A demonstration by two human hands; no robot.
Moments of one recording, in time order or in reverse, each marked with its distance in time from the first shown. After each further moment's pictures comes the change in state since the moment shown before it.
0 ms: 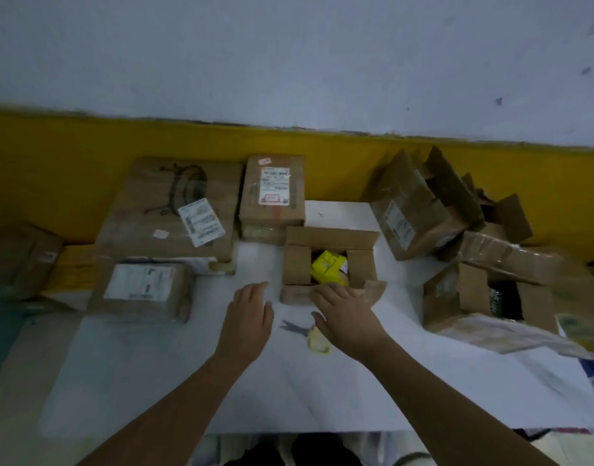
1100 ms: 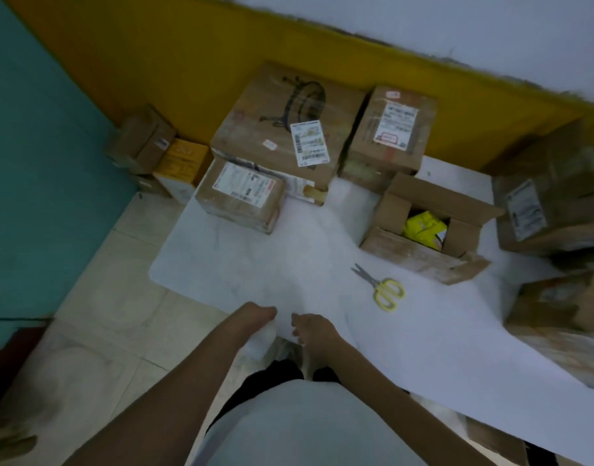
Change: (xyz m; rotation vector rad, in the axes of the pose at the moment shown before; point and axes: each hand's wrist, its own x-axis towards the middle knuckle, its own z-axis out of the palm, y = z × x) left_hand -0.146 -0.076 -0.021 -0.587 -0.489 -1.215; right_hand -0.015 -0.181 0.095 0.893 -0.952 0.732
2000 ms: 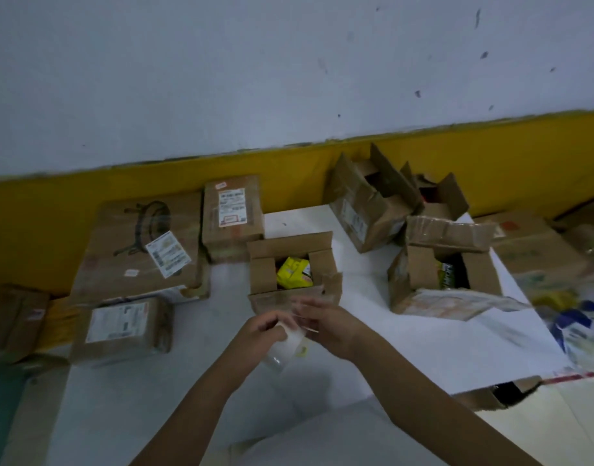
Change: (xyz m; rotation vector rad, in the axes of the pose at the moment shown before) left_hand -0.142 0.185 0.098 0.167 -0.339 0.765; right_hand -0.102 0.061 -0.201 1.229 0.097 -0.393
